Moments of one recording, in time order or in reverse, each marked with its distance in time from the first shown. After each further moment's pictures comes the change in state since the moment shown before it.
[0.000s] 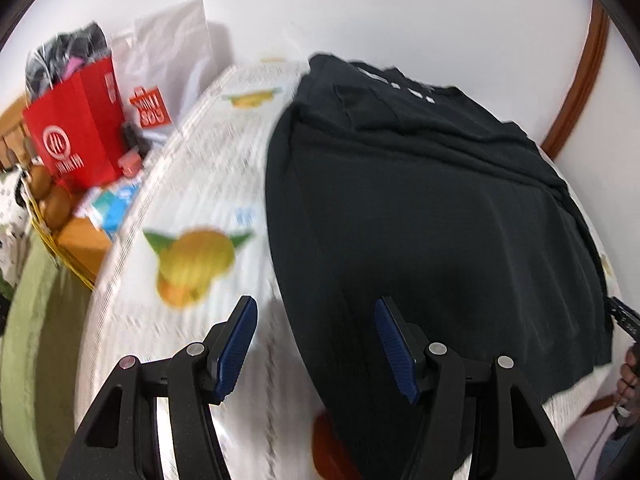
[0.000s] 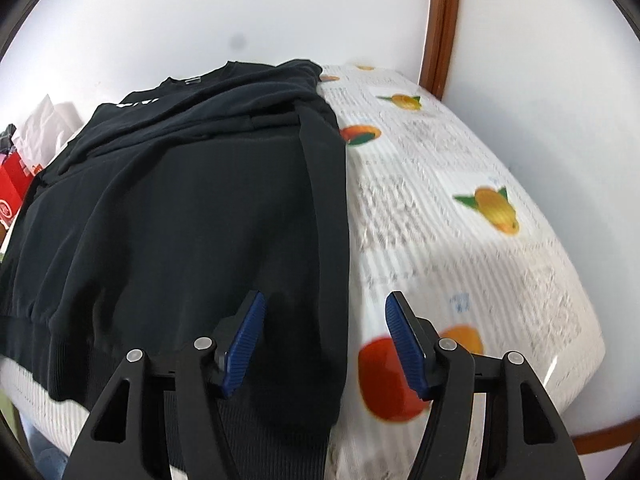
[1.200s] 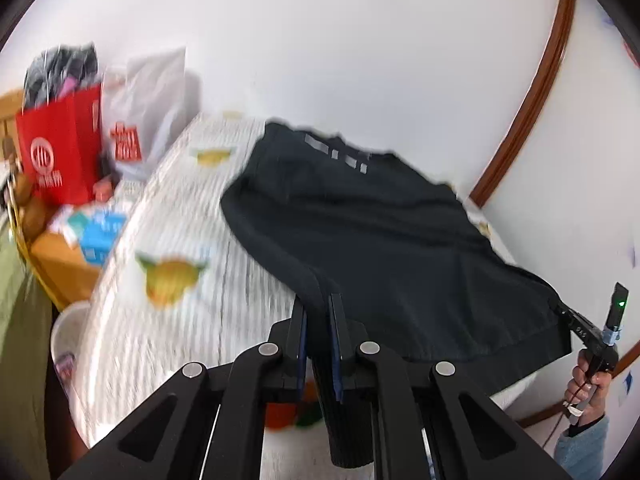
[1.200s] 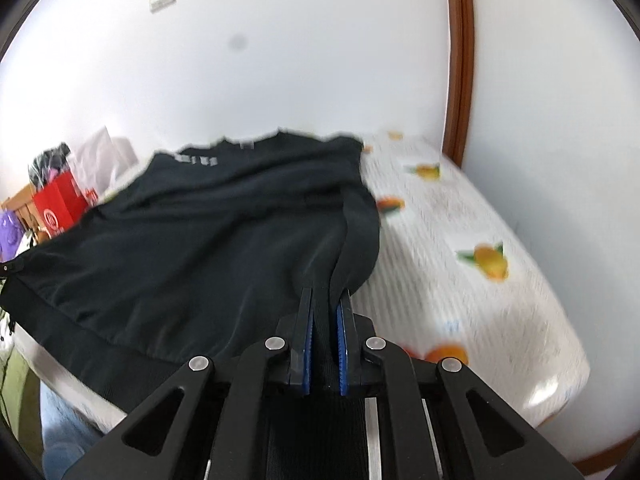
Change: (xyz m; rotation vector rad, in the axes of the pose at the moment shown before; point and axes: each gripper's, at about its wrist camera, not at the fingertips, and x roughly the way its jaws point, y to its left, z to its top) left arm -0.098 -0.006 0.009 -0.023 -0.212 -0.204; right arm -0.093 0.014 0.008 -0.047 -0.235 0.115
